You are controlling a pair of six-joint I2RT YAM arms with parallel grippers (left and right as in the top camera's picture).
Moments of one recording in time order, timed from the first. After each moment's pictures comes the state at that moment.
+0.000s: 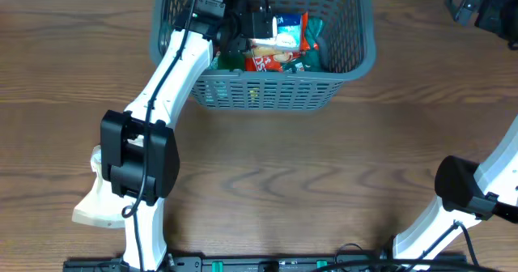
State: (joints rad) left arm -0.33 2.13 1.92 -0.62 0.12 1.22; right arm -0.29 2.00 2.83 -1.69 -0.19 0.12
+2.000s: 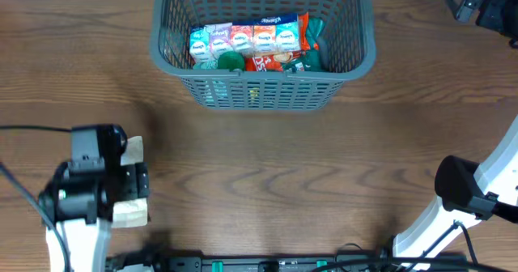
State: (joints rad) left arm 0.12 0.95 0.92 -1.21 -0.24 0.02; right arm -0.29 2.00 2.83 -1.66 -0.19 0.09
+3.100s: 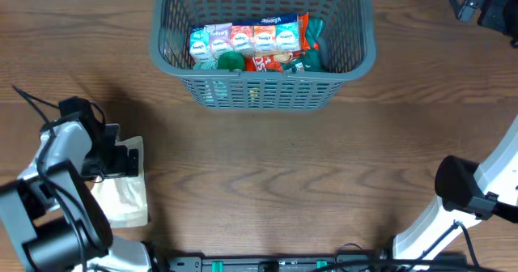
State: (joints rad) left arm 0.40 1.72 0.92 -0.82 -0.06 0.30; right arm -0.29 2.00 2.83 -1.66 -0.15 0.09
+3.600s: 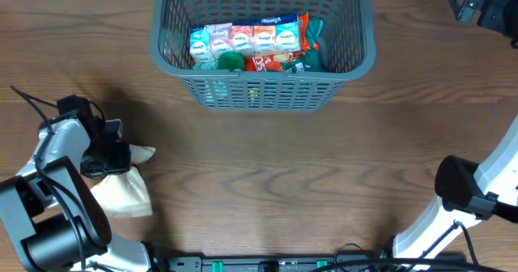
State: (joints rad) left arm 0.41 1.73 0.95 -0.83 0.04 0.27; right arm -0.29 2.00 2.83 -1.67 -0.15 0.09
